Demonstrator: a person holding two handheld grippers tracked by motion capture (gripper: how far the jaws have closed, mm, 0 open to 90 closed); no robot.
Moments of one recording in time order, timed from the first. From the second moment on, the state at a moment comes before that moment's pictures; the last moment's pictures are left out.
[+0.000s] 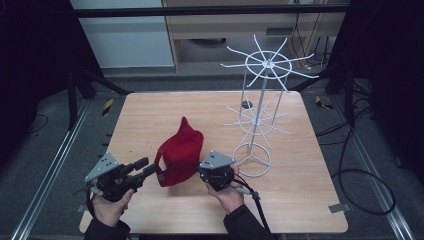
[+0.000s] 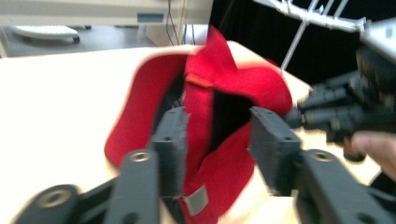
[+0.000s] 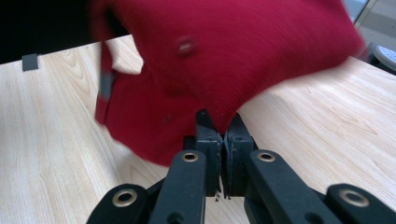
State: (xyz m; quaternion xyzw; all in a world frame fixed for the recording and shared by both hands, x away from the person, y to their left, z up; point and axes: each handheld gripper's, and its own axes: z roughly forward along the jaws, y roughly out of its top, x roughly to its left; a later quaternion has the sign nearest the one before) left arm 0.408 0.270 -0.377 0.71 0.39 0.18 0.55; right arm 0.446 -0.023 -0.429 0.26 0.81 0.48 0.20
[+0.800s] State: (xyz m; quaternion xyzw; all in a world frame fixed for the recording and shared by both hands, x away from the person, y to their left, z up) left arm 0.504 0.168 -0.374 0.79 0.36 0.16 0.47; right arm 0.437 -0.034 -0.443 0.23 0.83 0.48 0.19
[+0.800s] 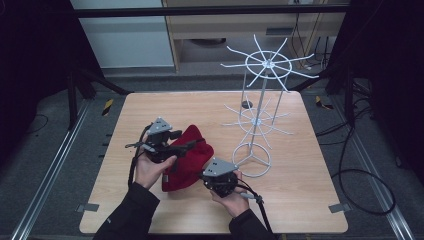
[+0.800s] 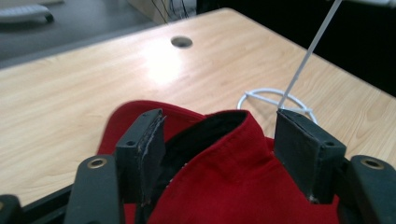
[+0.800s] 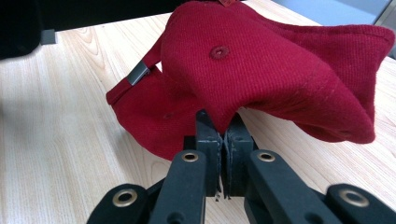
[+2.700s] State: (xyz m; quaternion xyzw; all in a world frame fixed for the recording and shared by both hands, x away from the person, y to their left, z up) left arm 0.409 0.284 -0.399 0.73 0.42 0.15 0.51; right arm 0.450 -0.008 -0.402 0.21 0.84 0.45 0.23
